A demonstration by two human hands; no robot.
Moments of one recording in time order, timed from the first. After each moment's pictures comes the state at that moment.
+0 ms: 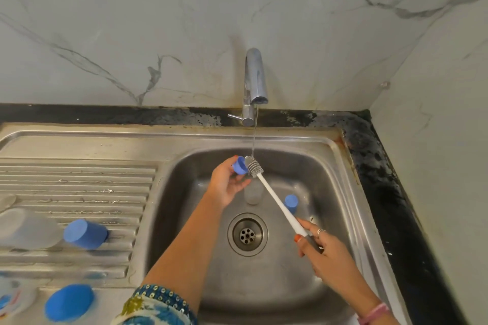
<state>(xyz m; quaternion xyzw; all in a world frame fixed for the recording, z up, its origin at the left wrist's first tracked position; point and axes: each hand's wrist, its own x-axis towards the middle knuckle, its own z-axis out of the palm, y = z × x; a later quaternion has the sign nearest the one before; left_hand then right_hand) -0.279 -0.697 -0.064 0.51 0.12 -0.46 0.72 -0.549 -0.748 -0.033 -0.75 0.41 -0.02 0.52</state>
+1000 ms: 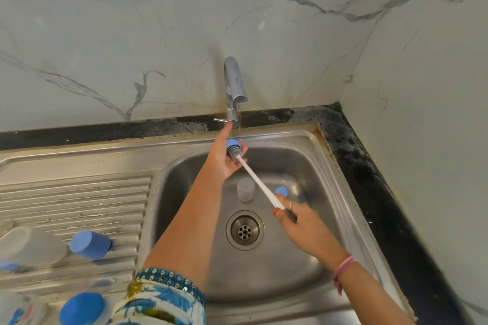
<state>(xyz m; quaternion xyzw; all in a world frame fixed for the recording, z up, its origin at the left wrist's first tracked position) -0.273 -0.722 0.008 0.51 0.08 -0.50 0.70 -0.523 -0.726 0.008 -0.77 0.36 -0.04 0.53</state>
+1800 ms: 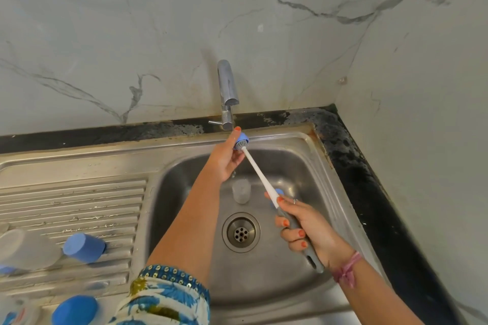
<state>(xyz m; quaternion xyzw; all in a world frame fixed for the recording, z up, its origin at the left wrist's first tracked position) -0.286 -0.732 0.013 0.57 0.01 -0.47 0.67 -0.528 -0.738 0.025 -0.37 0.36 -0.01 0.86</state>
